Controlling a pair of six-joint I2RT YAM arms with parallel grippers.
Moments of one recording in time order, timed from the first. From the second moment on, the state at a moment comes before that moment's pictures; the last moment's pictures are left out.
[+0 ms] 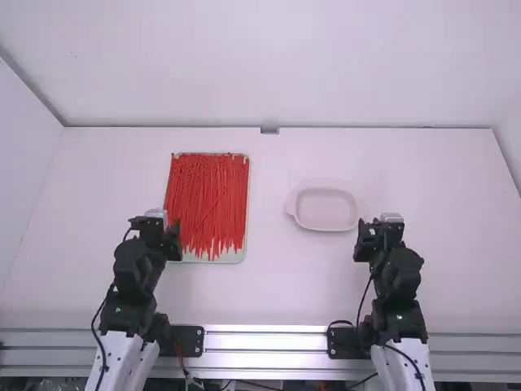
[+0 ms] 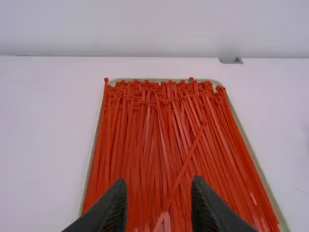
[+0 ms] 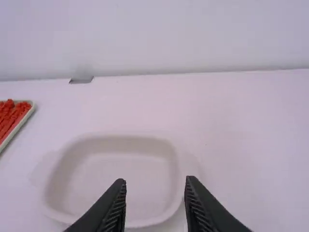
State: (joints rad) left arm 0.00 0.39 0.21 -0.17 0.04 -0.03; right arm 0.00 0.38 0.15 -0.08 -0.09 0.02
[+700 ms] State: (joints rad) left arm -0.02 0.88 0.54 -0.31 0.11 -0.09; right arm 0.21 0.78 0.44 -0.24 -0.07 0.12
